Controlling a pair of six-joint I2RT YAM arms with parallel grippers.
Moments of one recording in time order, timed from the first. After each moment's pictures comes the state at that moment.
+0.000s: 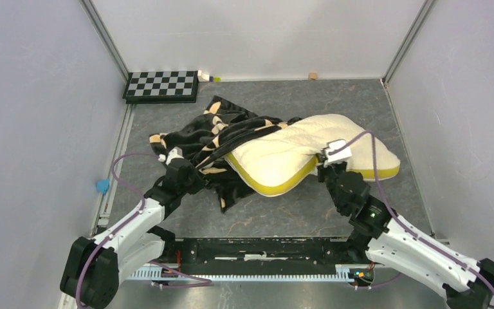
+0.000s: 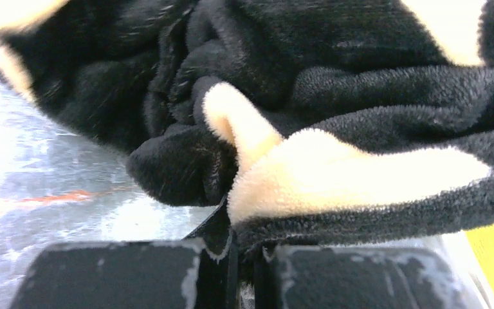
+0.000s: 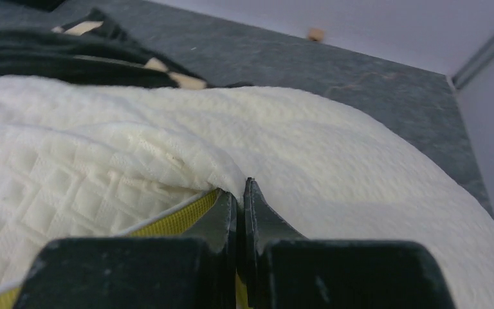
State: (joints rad) left arm -0.40 0.94 0.35 -0.11 -0.07 -0.93; right arm 0.86 0.63 0.47 0.02 0.58 -0.07
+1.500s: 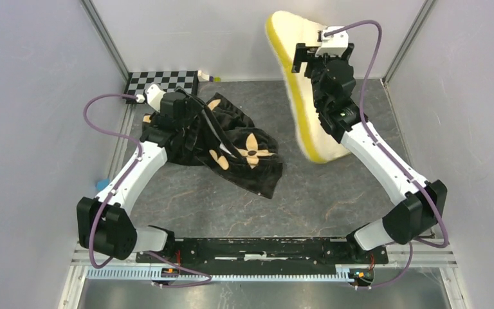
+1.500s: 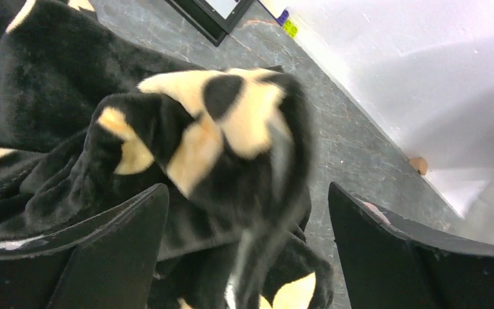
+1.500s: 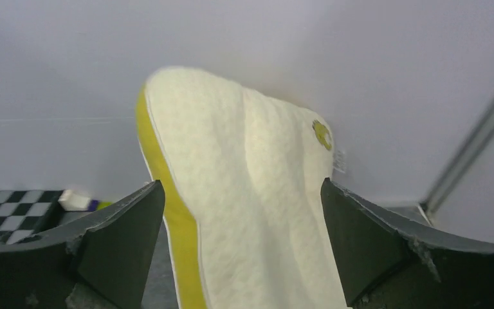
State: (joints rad) left arm -0.28 1.33 1.09 -0.26 -0.46 -0.88; right arm 0.48 1.49 1.44 0.22 0.58 -0.08
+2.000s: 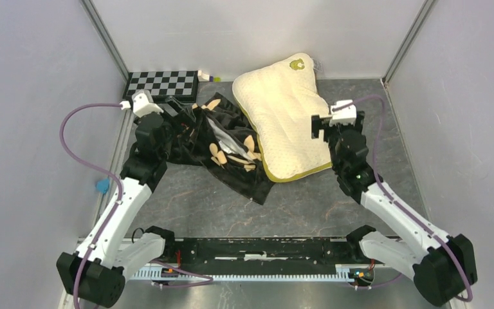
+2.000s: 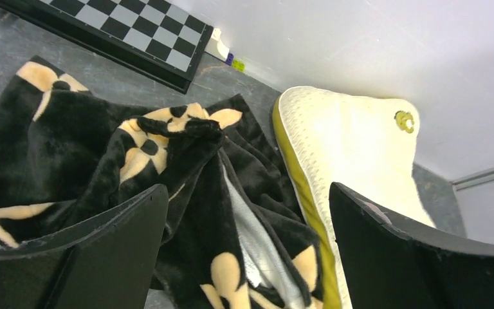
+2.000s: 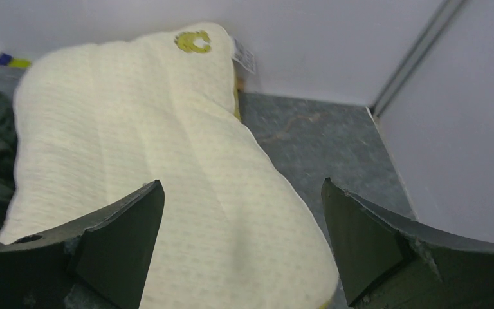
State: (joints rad) left arm -0.28 0.98 0.93 -0.14 -0.36 -0.59; right arm 0.48 1.03 0.72 0.32 0.50 -0.15
